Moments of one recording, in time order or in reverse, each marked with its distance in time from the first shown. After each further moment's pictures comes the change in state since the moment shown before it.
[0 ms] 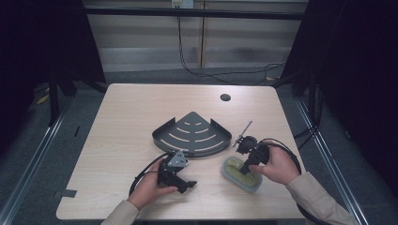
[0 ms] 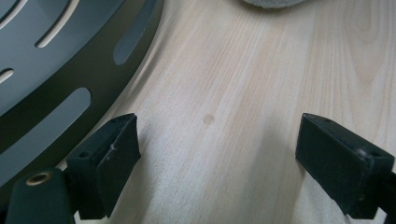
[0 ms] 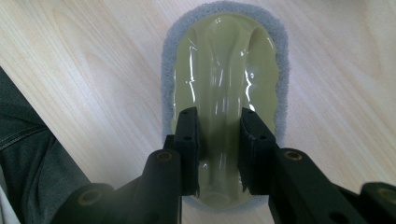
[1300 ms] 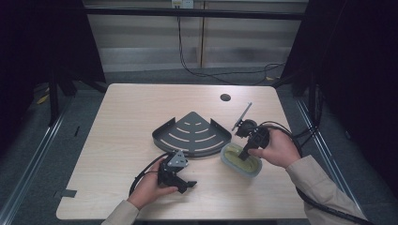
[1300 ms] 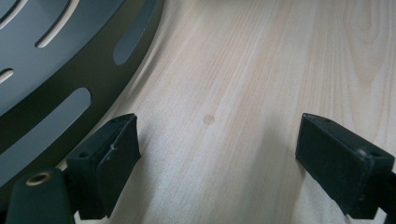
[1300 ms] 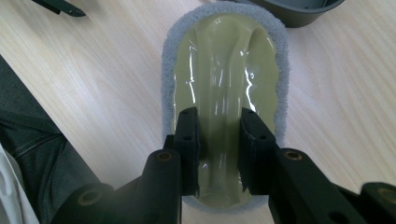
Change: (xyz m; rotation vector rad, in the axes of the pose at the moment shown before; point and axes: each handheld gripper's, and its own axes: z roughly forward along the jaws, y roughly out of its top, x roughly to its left) left arm 0.000 0.000 0.000 0.003 0.000 0.004; right arm -0.011 0.027 -0.041 -0.003 -0.017 0.008
